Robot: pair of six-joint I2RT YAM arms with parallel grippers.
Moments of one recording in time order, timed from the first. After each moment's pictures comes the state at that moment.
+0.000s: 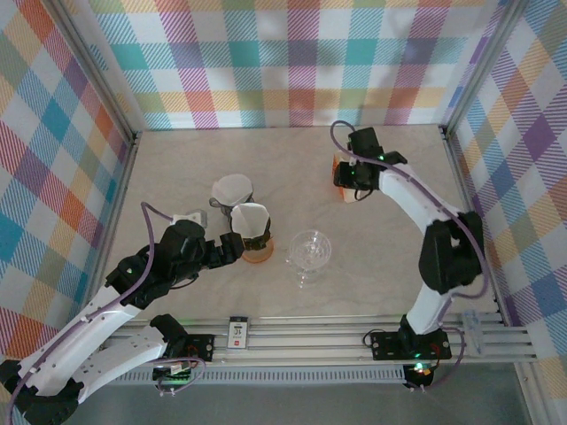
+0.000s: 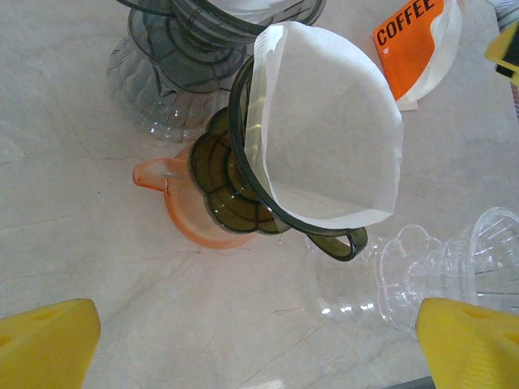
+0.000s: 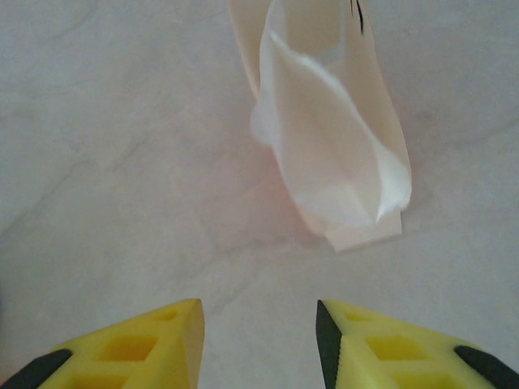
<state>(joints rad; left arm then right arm) -0.71 0.73 0.85 -0.86 -0.16 -0.82 0.35 1.78 1.49 -0.68 0.01 0.36</state>
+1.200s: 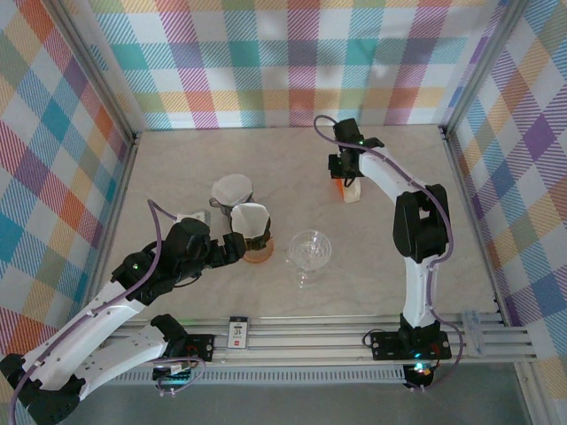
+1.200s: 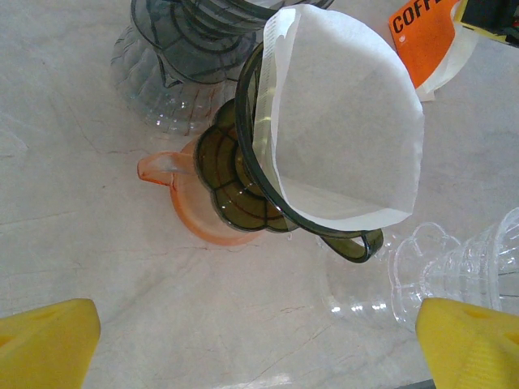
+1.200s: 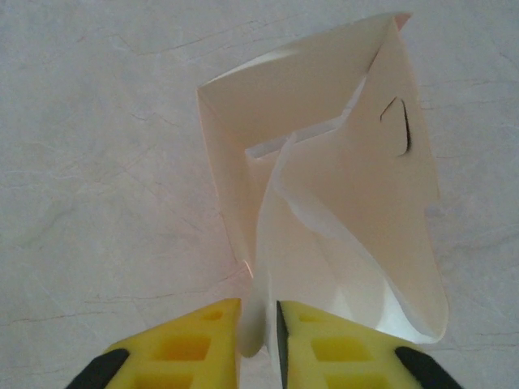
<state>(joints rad) -0.71 0.77 0.85 -0.86 -0.16 -0.82 0.35 2.08 1.77 -0.73 0.11 0.28</state>
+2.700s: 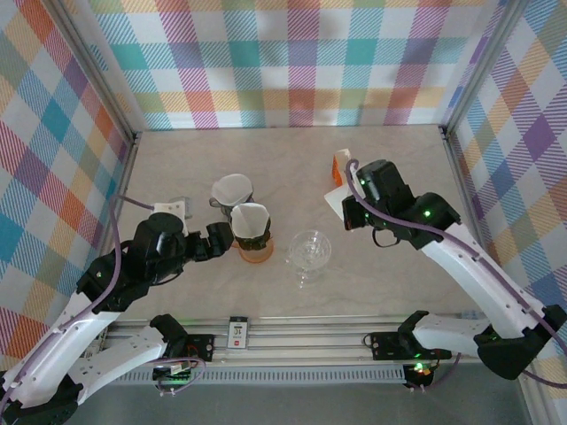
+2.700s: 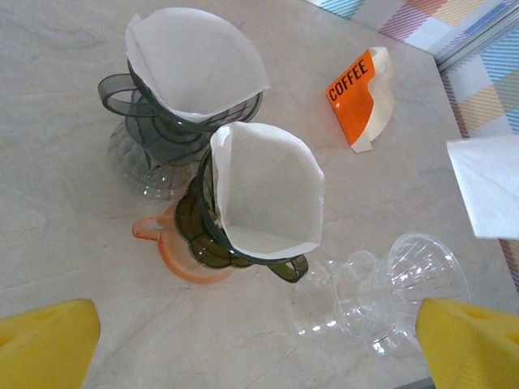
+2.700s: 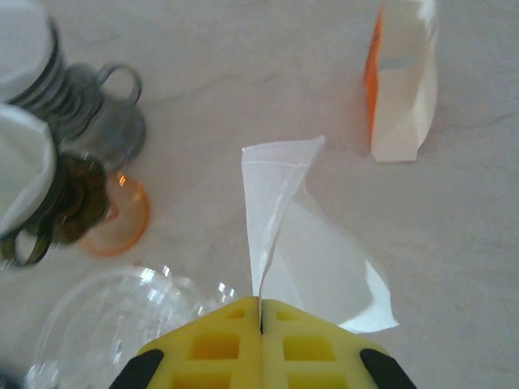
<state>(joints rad) -0.71 0.73 1.06 -0.97 -0.20 -0.73 0.70 1.16 1.39 -1.06 0.15 0.30</state>
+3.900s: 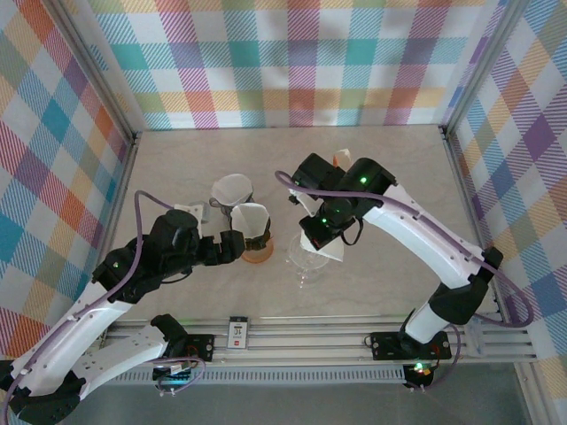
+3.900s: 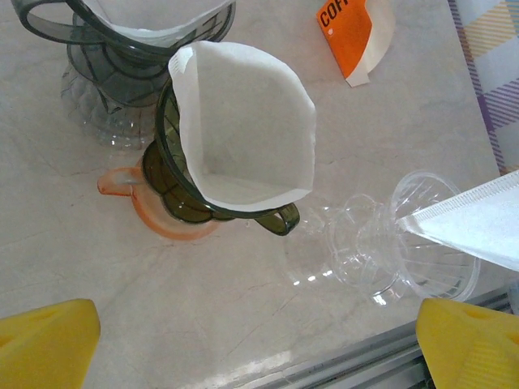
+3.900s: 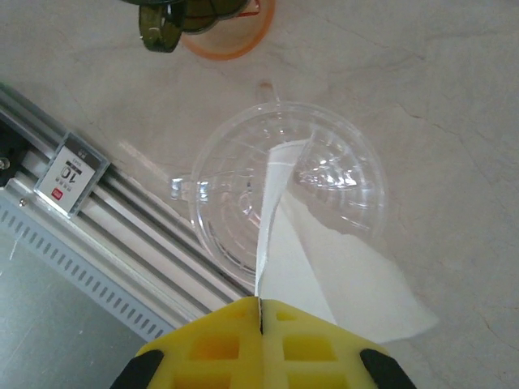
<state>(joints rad) -0.71 0.78 1.02 -0.96 -0.07 -0.70 0.94 1.60 1.89 -1.58 -0.03 0.24</state>
